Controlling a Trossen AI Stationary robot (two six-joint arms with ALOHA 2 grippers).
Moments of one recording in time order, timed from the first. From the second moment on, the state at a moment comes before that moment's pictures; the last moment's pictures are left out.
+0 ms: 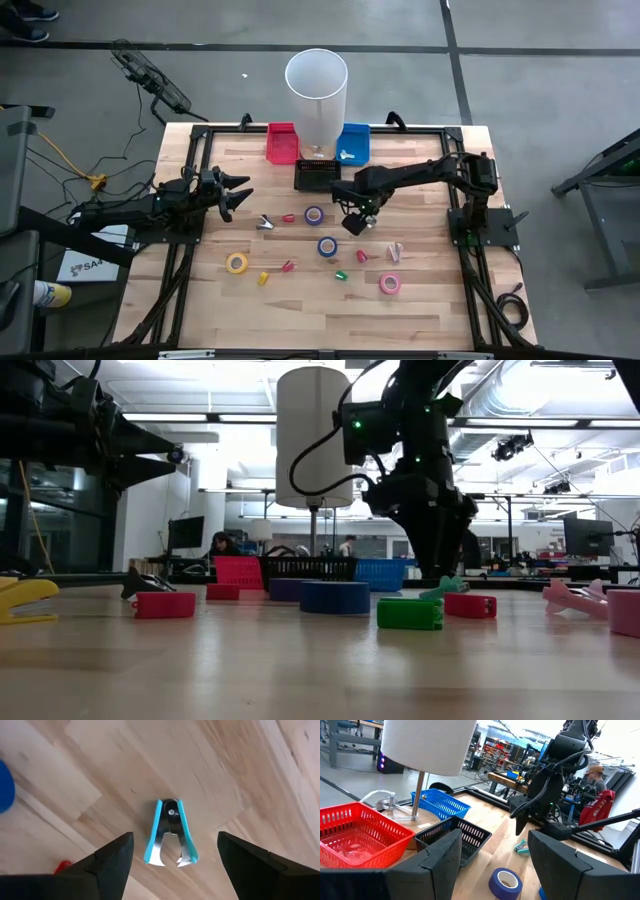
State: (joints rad) left arm 0.09 0.01 0.02 0.03 -0.28 -0.32; right arm -0.11 1.90 1.32 -1.02 -0.03 0.62
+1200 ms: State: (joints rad) left arm 0.09 0.01 0.02 0.03 -0.28 -0.32; right arm -0.10 1.94 1.28 -1.00 -0.10 0.52
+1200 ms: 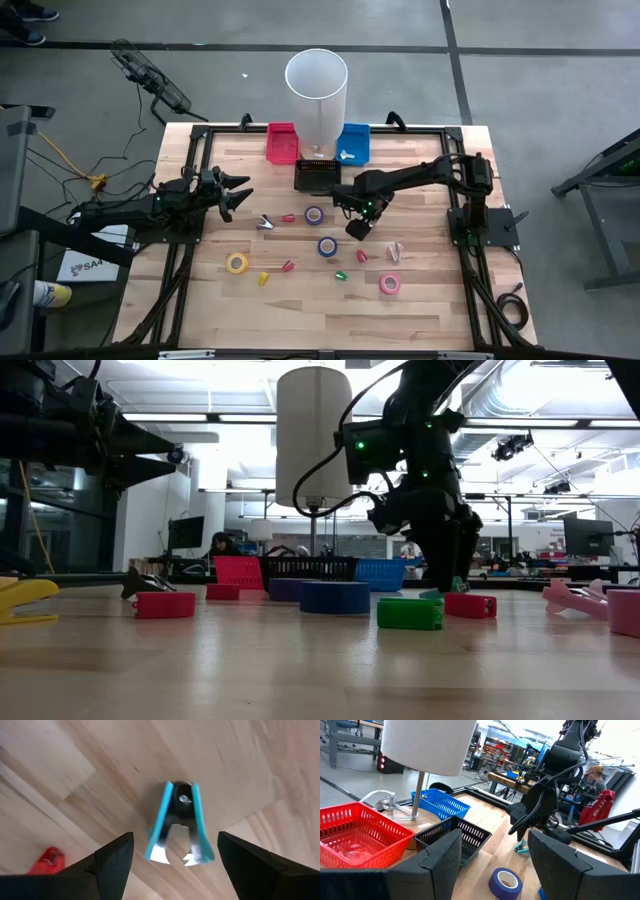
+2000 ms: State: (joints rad) left arm 0.09 0.01 0.02 0.03 -0.28 -0.32; right arm -0.10 1.94 1.23 -0.93 -0.10 0.51
